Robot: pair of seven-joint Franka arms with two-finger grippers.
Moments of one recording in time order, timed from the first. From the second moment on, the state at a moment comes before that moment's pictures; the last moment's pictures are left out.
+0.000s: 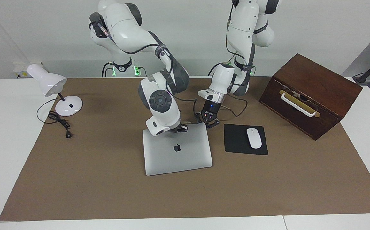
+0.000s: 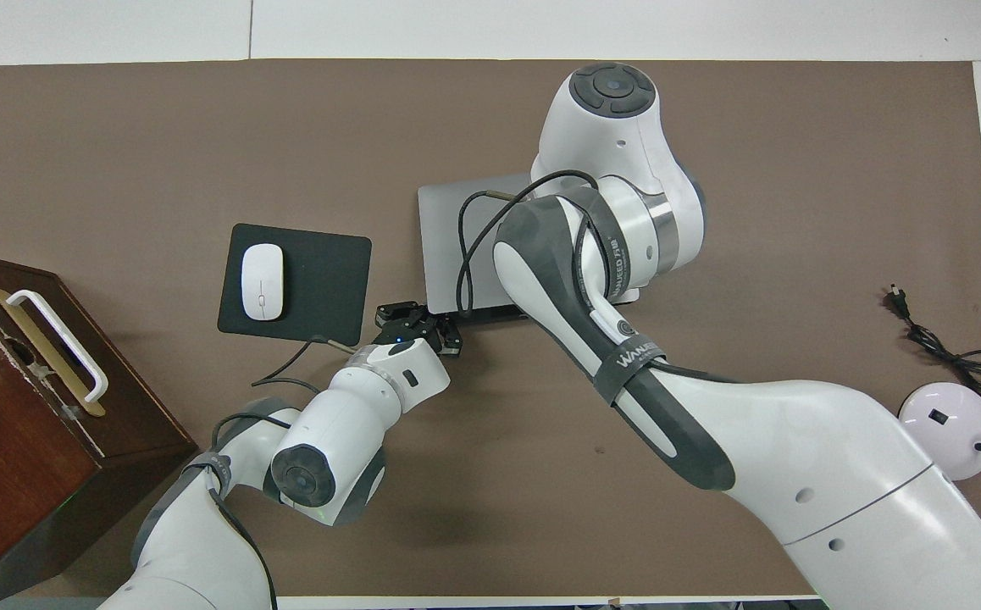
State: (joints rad) left arm -0.68 0.32 0.03 -2.44 -0.10 3.50 -0.09; right arm 0.39 0.62 0.07 -1.29 0.18 1.72 0.71
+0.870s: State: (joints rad) left arm -0.68 0.31 0.03 -2.44 -0.10 3.49 -0.16; right arm 0.29 0.48 0.05 -1.28 0.10 1.64 0.62
